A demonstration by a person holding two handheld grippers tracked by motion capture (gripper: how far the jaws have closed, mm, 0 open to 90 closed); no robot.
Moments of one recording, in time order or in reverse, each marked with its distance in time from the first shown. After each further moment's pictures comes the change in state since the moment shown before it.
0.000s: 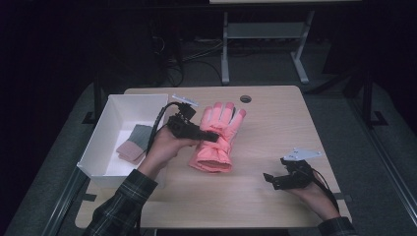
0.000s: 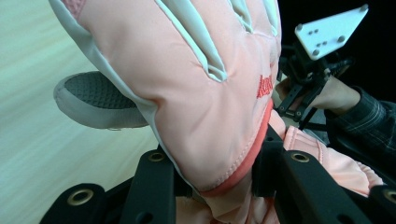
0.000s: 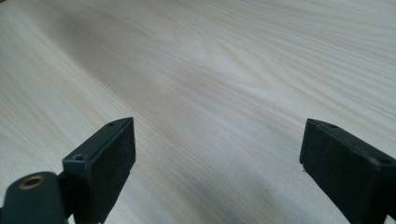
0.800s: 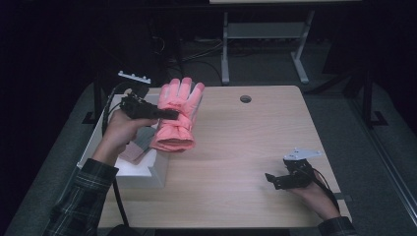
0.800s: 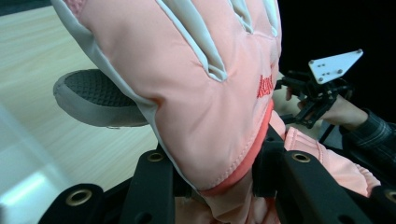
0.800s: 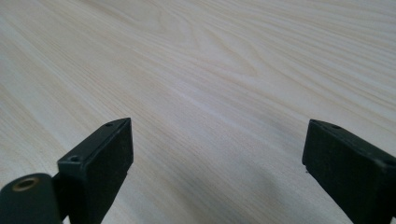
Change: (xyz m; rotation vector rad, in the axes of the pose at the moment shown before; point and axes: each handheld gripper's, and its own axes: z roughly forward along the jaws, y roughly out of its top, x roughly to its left) left arm 0.028 -0.001 -0.113 -0.100 0.130 -0.053; right arm -0.005 -0.002 0.003 0.034 -0.034 0.012
